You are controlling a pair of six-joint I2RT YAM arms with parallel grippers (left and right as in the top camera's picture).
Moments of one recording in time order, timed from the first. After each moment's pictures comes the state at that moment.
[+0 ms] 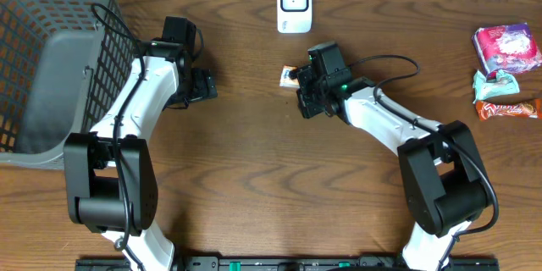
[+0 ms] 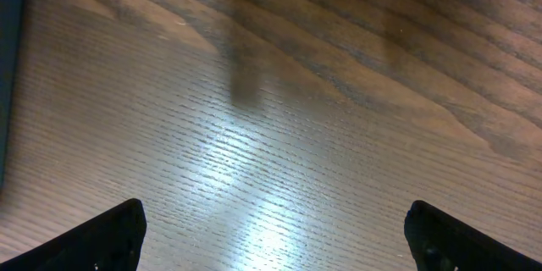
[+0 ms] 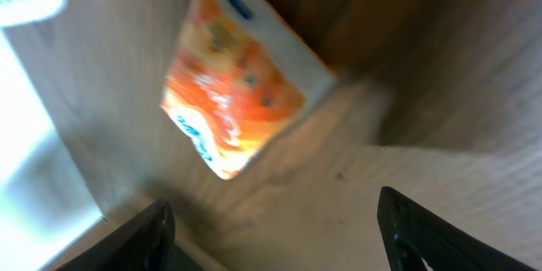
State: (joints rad) left arm -0.11 1.86 1.39 -0.92 -0.11 -0.41; right arm 0.45 1.93 1.19 -0.19 -0.16 1.67
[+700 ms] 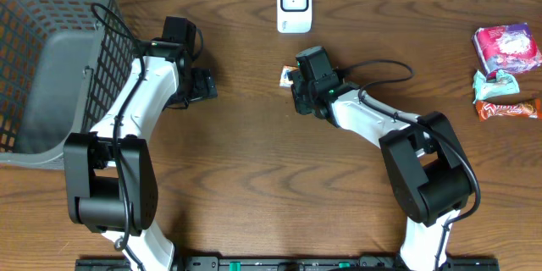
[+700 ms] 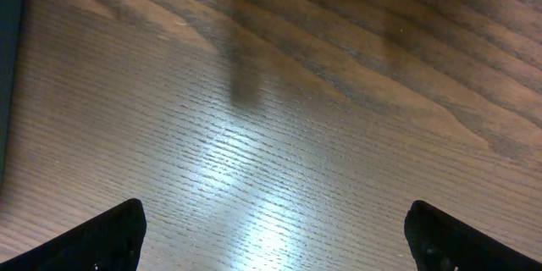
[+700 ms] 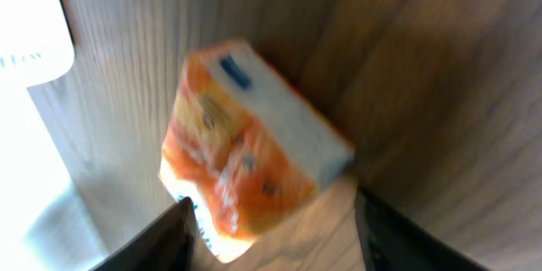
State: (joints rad) left arm -0.11 1.86 1.39 -0.92 -0.11 -0.41; right arm 0.48 2.02 1.20 -0.10 0.01 1.71
